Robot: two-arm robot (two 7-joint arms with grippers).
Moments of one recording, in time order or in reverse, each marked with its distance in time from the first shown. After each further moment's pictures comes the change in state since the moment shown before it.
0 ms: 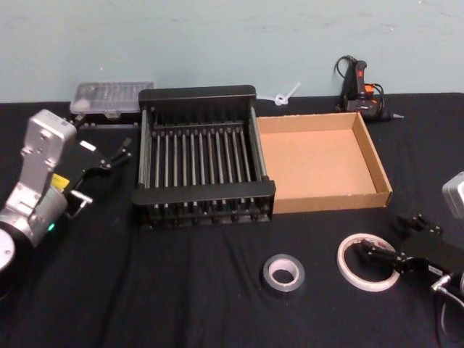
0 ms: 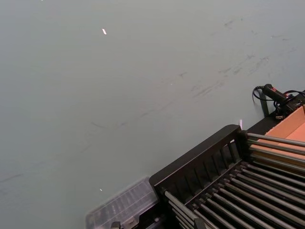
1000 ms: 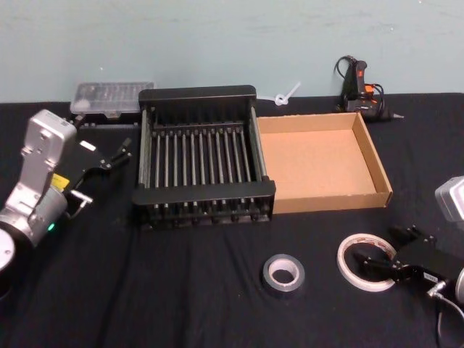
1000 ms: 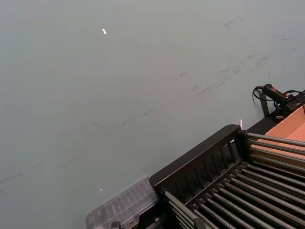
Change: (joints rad) left arm 0.000 0.000 0.000 0.000 0.000 0.000 0.000; right arm 0.014 -0.027 0.002 0.029 -0.003 0.057 0.046
